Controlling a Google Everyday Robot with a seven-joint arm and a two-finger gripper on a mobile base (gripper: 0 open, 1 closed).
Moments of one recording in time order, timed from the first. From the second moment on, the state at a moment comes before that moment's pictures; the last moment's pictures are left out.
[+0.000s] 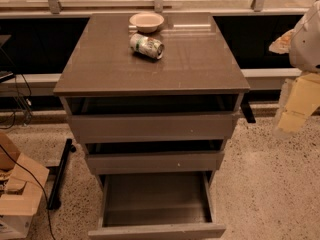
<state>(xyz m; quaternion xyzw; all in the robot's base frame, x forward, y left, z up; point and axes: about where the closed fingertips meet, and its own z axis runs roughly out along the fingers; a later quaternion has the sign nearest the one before) 0.438 -0.217 0.976 -0.60 0.78 -0.03 0.16</state>
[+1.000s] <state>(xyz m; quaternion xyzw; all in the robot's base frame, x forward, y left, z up) 0.439 -0.216 0.950 -0.60 0.78 -0.01 0.17</state>
